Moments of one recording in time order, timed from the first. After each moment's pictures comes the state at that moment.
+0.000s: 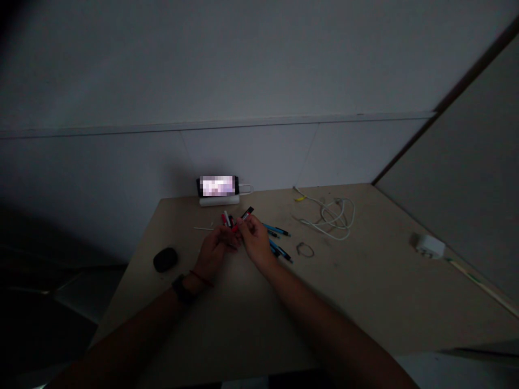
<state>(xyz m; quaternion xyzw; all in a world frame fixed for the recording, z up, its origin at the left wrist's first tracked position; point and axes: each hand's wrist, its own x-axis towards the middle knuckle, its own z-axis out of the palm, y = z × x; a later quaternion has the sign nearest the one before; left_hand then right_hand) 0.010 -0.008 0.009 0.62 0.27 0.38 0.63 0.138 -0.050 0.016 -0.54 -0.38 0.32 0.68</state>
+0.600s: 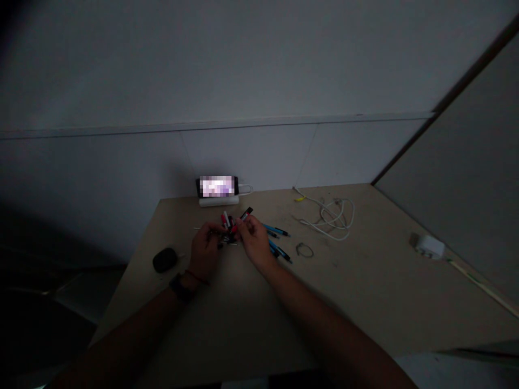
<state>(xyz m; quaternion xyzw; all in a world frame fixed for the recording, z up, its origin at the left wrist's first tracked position) 0.002 0.002 0.011 0.70 0.33 0.47 0.42 0.137 -0.050 0.017 -0.54 -0.38 0.33 0.68</state>
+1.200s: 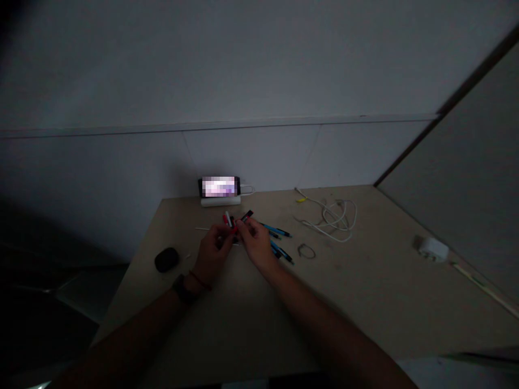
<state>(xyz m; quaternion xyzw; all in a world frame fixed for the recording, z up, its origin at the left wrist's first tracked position) 0.007 -0.005 0.009 0.73 0.30 0.42 0.45 0.136 -0.050 0.015 -0.55 -0.39 0.32 0.67</state>
